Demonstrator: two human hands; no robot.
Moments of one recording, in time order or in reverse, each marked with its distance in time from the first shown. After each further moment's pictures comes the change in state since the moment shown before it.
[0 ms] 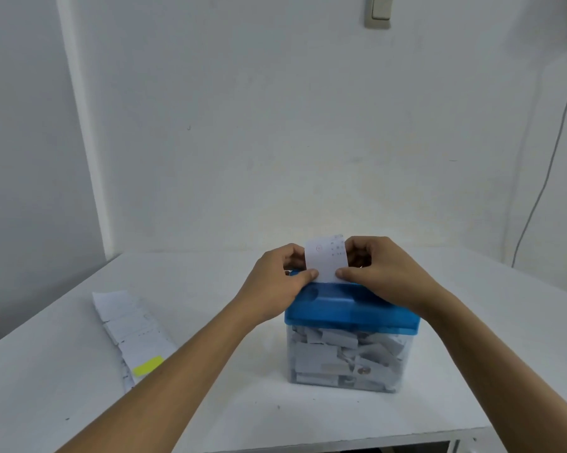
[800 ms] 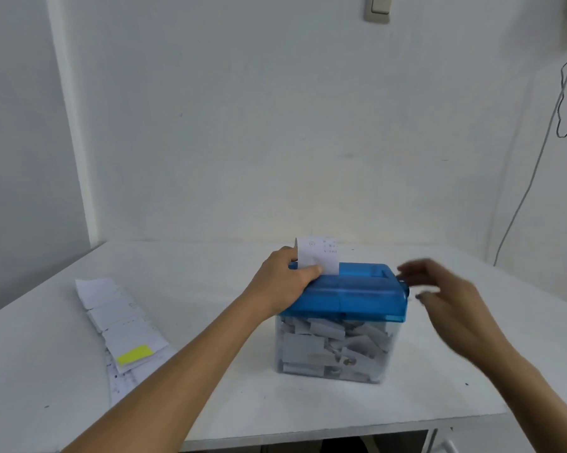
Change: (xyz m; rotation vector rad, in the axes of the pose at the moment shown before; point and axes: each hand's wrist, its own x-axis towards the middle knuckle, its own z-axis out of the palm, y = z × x) left_hand 0.007 -0.007 0.024 -0.067 -0.057 -0.078; right_hand -0.074 0.058 -0.033 -0.119 0.288 0.090
